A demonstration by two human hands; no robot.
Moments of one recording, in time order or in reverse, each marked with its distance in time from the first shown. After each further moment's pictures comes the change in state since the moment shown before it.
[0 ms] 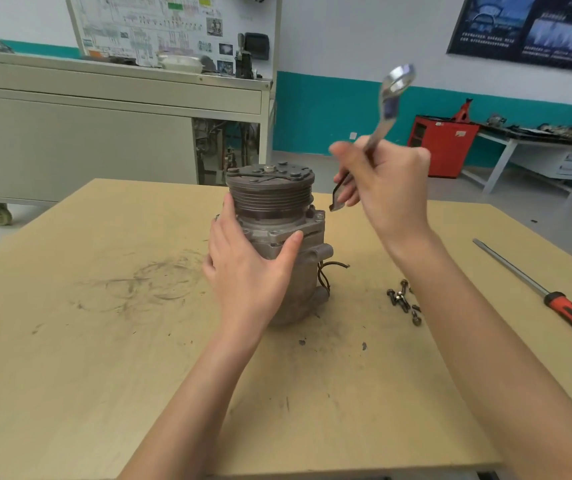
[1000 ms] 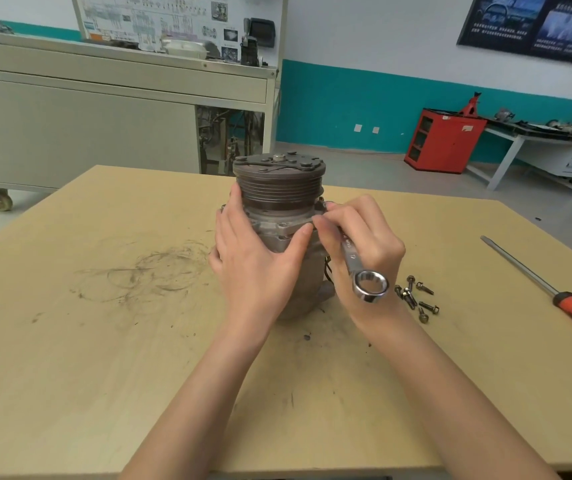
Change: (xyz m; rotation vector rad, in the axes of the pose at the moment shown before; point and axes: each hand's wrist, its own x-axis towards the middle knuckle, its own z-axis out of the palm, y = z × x) left_hand -0.001 0.000 0.002 -0.050 0.001 -0.007; right_hand -0.072 -0.007 0.035 -0.309 0.242 -0.368
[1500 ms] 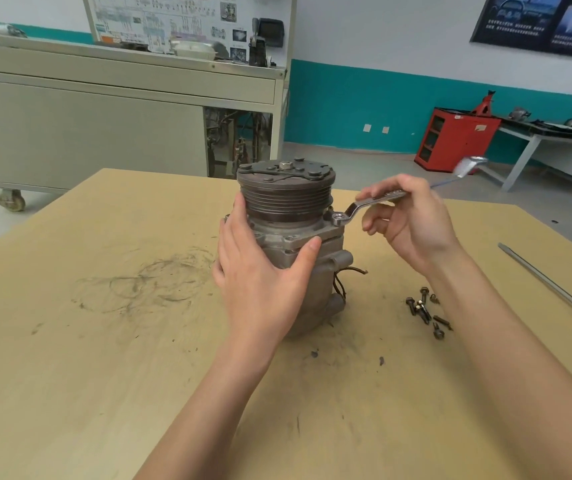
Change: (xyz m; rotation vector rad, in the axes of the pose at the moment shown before) left_hand 0.000 0.002 -0.002 -0.022 -0.015 -0.013; right_hand 0.028 0.099 -0.002 1.038 -0.400 1.073
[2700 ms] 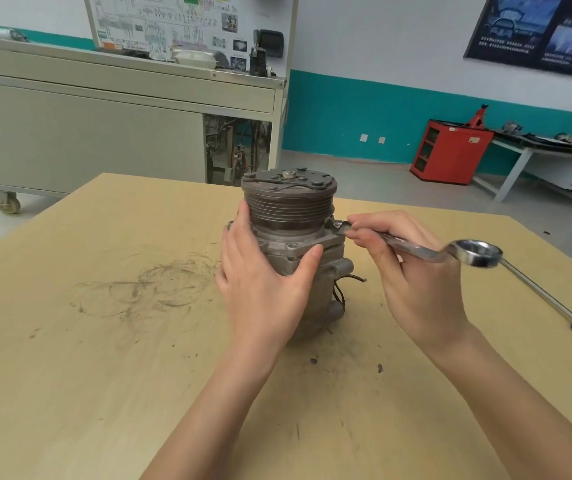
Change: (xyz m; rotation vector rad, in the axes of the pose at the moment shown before) left_hand -0.001 -0.003 0.001 -0.010 0.015 0.007; right_hand -0.070 -0.009 0.049 -0.938 0.137 -0.697
